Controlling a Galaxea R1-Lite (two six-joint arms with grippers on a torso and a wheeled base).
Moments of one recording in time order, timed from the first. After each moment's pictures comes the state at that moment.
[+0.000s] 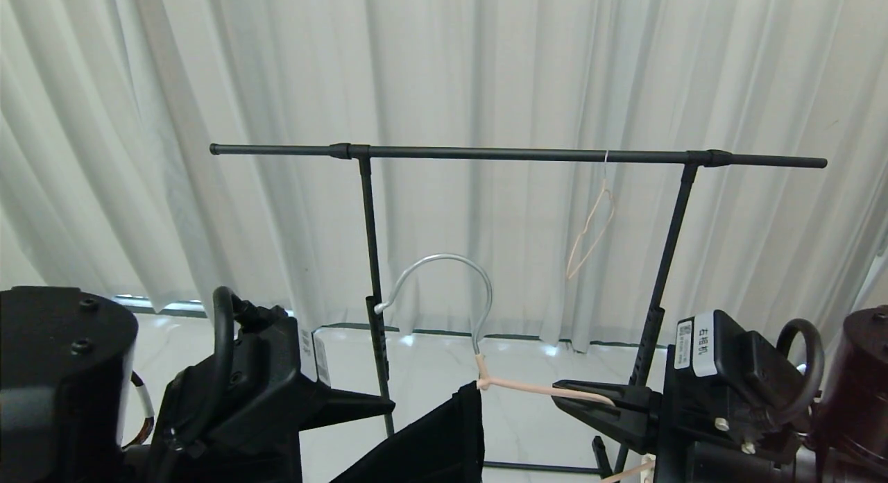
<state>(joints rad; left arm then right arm) -0.83 1.23 -0.61 -0.11 -0.29 0.14 0.96 1.44 -0.43 -0.82 0.17 -0.17</state>
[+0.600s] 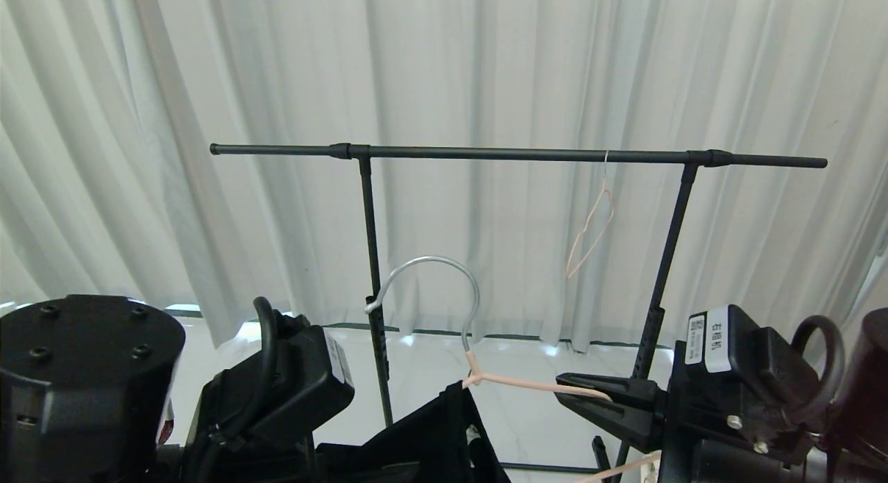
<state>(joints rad) -0.81 1.28 -0.60 -0.11 -0.27 0.14 0.97 1.42 -0.43 -0.82 0.13 -0.16</state>
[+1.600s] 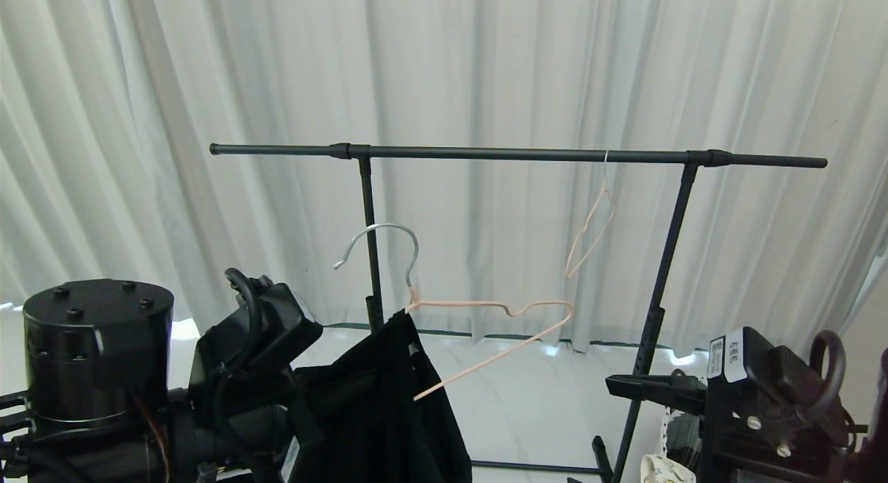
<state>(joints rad) -0.54 1.35 -0.47 -0.44 -0.24 0.32 0.98 1.33 -0.39 -0.63 0.08 0.03</state>
